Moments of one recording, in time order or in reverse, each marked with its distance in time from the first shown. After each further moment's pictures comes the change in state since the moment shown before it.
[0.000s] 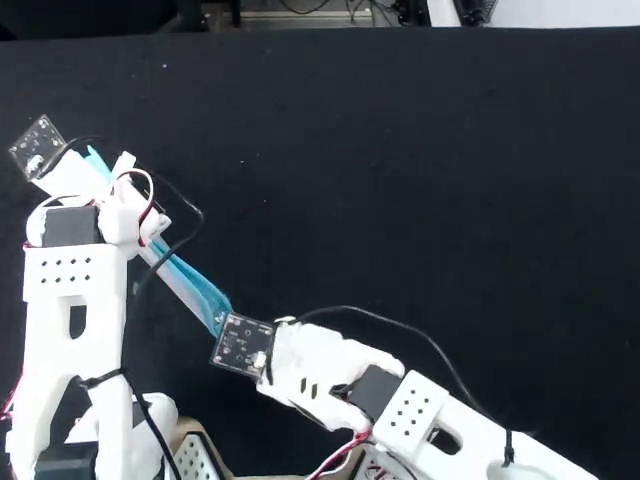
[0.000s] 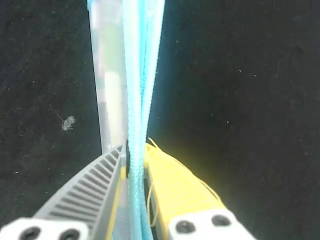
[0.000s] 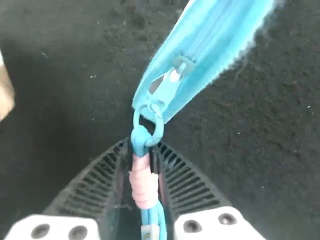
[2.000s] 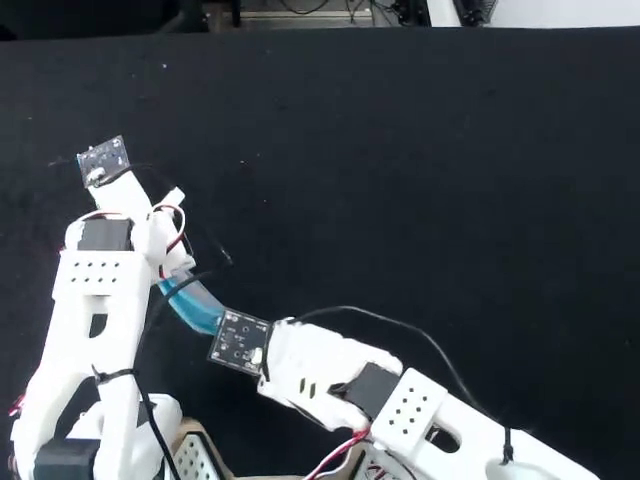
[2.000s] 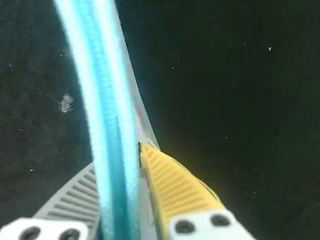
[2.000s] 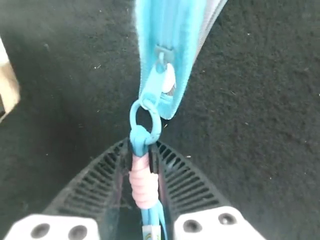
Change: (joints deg) left arm 5.2 0.4 11.1 -2.6 -12.8; right arm -0.4 0.9 -2.0 3.1 -1.8
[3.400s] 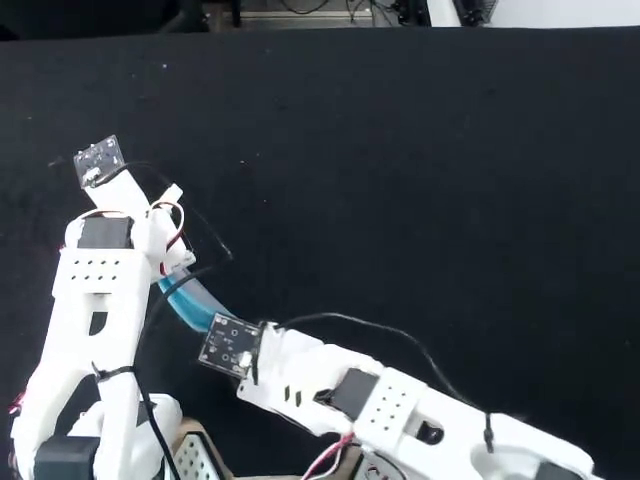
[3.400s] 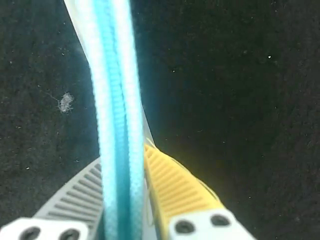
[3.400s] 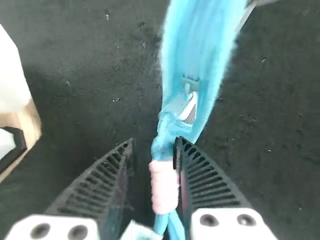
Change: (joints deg) left arm 0.0 0.4 -0.4 -0.2 2.1; right arm -4.9 9.7 1.1 -15.2 -6.4
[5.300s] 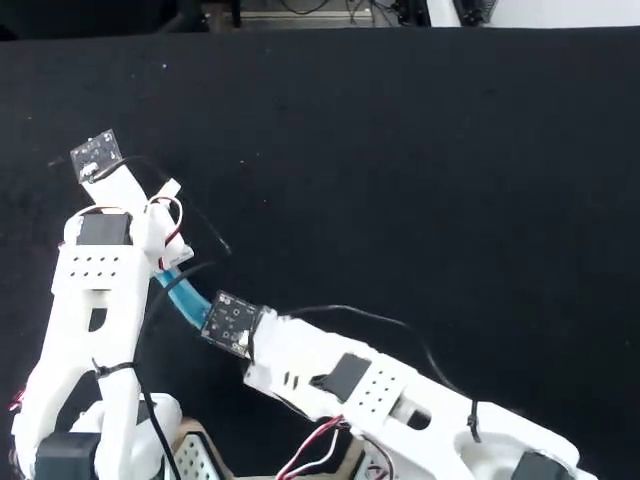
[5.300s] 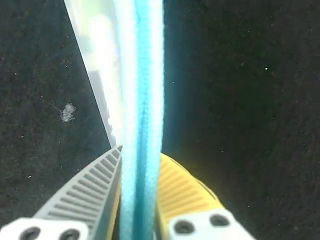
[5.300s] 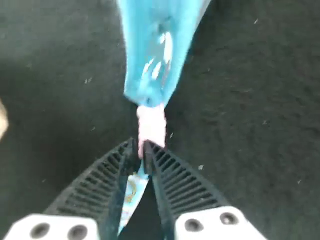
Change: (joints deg) left arm 0.0 0.3 -1.3 -1.0 0.0; right arm 4.6 9.1 -3.1 0.6 -0.9
